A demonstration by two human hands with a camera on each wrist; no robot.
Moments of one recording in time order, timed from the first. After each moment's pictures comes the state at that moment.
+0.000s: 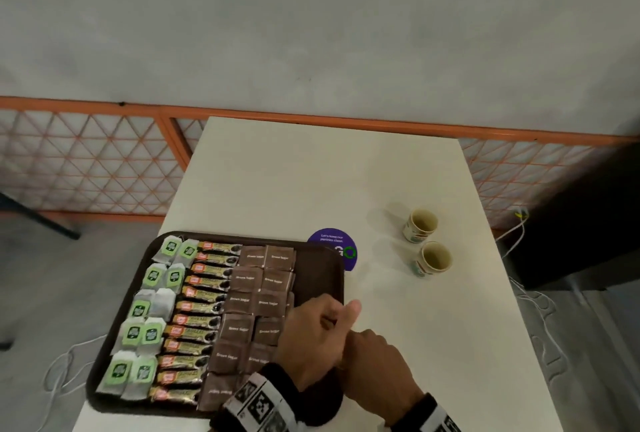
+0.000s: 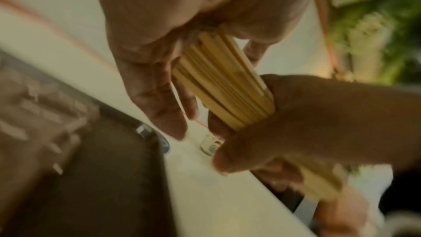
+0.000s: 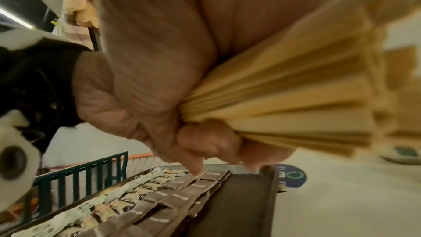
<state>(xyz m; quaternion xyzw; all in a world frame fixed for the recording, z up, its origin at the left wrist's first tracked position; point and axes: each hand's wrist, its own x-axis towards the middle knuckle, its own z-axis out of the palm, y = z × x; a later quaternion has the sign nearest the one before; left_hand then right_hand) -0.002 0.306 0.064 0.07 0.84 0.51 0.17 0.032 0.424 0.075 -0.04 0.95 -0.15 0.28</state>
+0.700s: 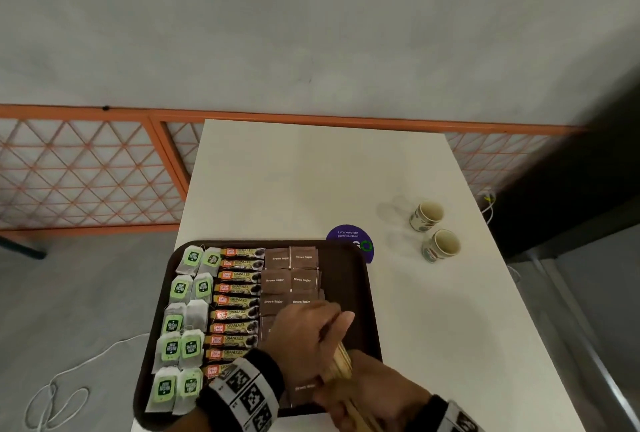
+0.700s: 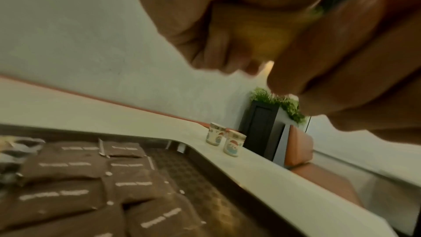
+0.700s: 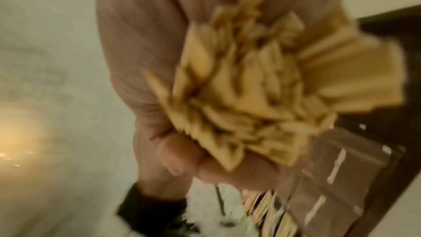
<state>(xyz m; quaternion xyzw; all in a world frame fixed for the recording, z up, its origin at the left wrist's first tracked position) -0.030 0.193 0.066 0.33 0.84 0.41 0.09 0.039 0.328 0.110 0.15 0.65 -0.60 0.44</state>
